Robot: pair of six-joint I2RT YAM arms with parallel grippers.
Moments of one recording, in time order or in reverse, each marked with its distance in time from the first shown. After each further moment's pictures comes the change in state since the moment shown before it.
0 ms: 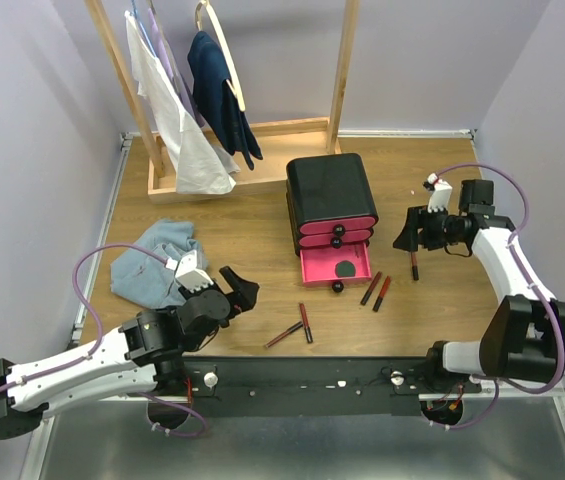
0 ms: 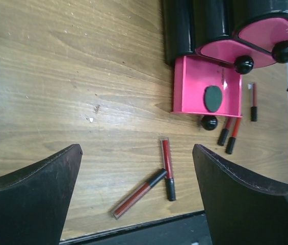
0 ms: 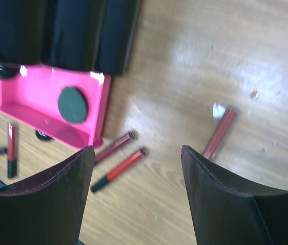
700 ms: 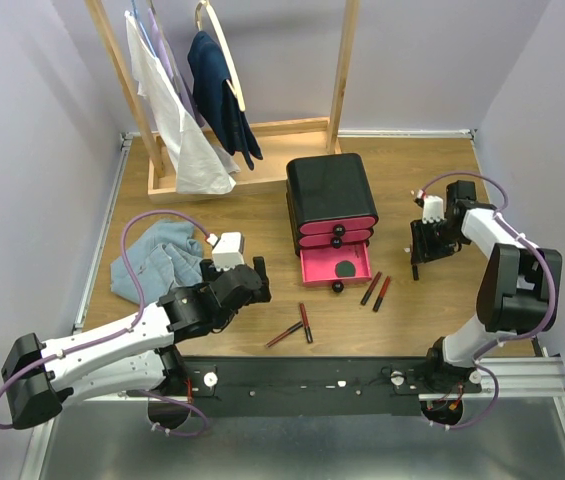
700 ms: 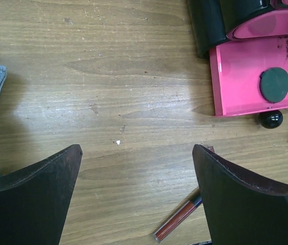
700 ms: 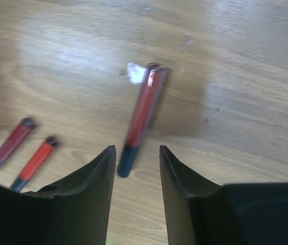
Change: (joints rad) left arm 0.120 0.364 0.140 0.102 0.065 0.384; right arm 0.000 0.280 0.074 -0.115 0.308 -0.130
